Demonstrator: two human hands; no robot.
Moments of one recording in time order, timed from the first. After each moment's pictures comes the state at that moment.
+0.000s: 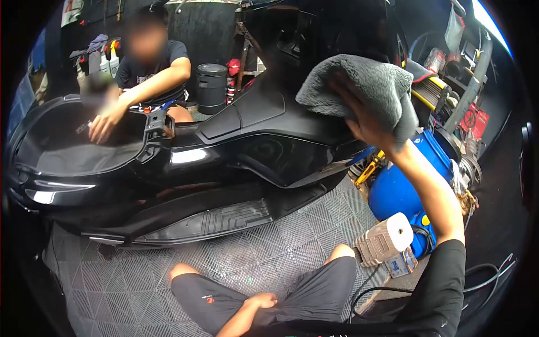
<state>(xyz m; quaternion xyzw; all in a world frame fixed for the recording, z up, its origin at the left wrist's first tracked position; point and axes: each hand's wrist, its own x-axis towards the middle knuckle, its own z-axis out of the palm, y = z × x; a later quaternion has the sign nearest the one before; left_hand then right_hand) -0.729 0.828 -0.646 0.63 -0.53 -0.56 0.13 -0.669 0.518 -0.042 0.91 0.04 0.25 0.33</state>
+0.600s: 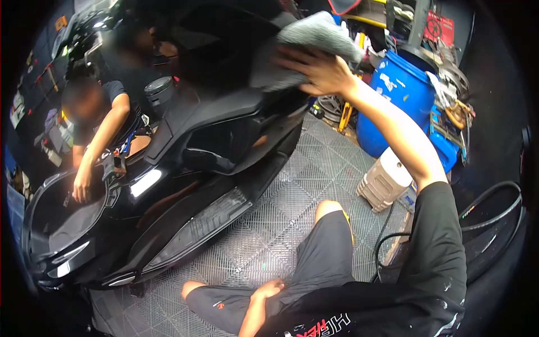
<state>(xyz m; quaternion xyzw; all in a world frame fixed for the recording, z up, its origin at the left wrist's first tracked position) -0.720 0.871 -0.701 0.64 -0.49 -0.57 0.16 -0.743 0.377 -0.102 0.90 0.01 0.27 0.34</state>
